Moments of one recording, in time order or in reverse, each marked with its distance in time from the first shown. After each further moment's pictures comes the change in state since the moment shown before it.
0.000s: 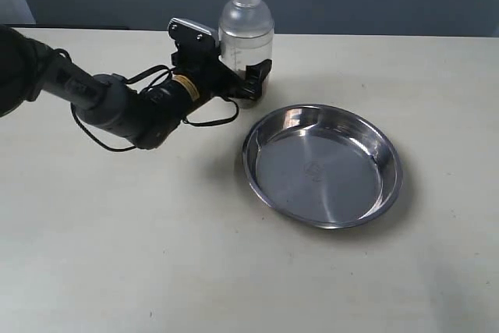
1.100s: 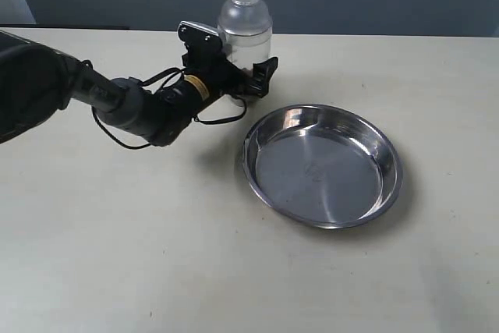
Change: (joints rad) left arm 0.000 0.111 -0.143 0.014 0.000 -0.052; right arm 0.000 0.000 0.000 0.000 0.000 0.000
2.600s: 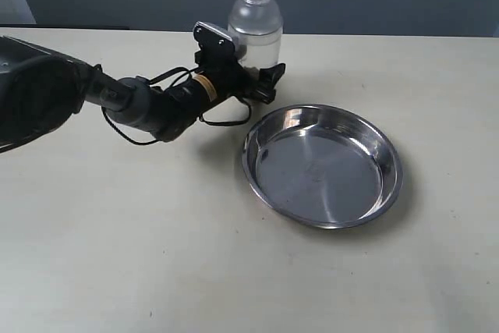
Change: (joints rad) left arm 0.005 0.064 -0.109 0.147 0.042 -0.015; right arm 0.000 0.000 0.000 0.000 0.000 0.000
